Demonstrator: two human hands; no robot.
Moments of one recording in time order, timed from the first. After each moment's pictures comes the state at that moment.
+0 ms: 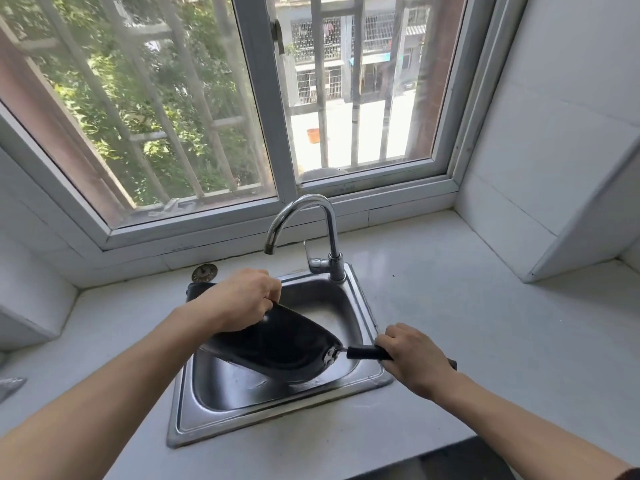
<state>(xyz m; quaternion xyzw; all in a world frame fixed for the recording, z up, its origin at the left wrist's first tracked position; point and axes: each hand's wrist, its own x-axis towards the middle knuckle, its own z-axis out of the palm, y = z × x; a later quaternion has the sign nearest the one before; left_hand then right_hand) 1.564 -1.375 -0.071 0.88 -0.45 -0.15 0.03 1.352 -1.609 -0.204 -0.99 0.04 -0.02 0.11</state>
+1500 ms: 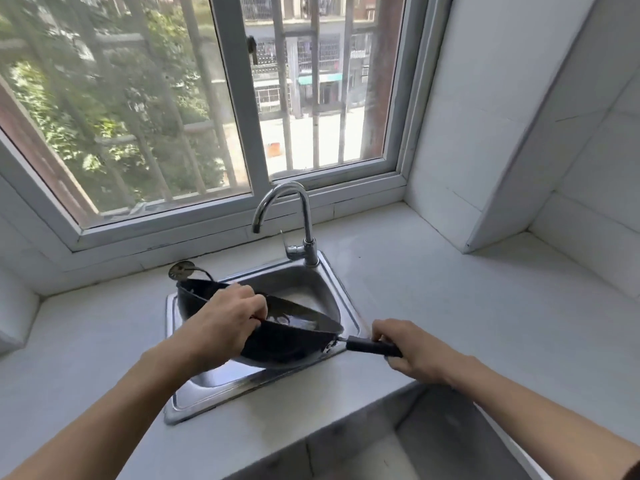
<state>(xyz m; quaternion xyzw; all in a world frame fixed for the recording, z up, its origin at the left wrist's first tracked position) 1.480 -1.289 -0.078 0.81 -0.57 -0.04 0.13 1.256 -1.551 -0.145 -0.95 0.12 0.08 0.27</state>
